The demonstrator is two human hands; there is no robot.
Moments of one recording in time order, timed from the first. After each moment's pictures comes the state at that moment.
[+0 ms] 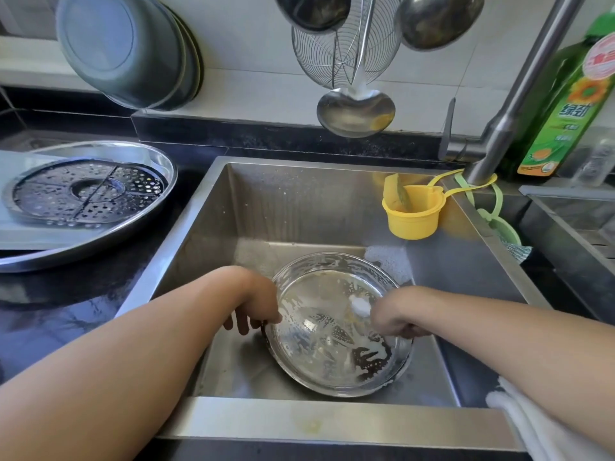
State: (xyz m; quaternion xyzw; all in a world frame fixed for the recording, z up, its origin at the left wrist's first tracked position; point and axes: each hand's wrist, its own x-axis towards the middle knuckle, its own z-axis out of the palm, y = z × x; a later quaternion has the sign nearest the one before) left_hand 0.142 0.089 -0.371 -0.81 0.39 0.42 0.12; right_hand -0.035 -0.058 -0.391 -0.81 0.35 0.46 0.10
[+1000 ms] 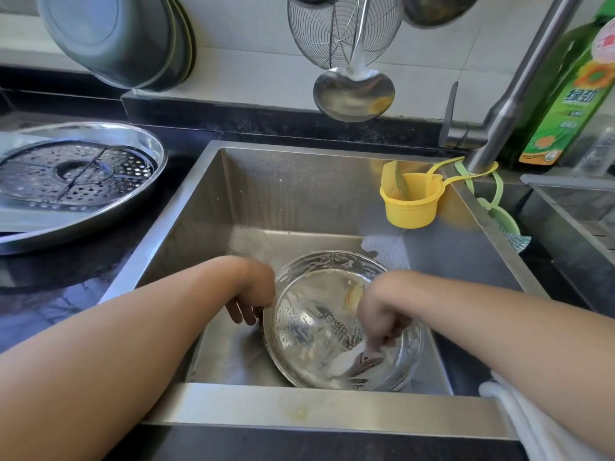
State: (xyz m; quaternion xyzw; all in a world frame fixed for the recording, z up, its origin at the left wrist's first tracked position) left_hand 0.139 0.082 -0.386 -0.83 0.34 0.44 0.03; right_hand -0.028 -0.040 -0.381 -0.76 0.22 0.61 -0.03
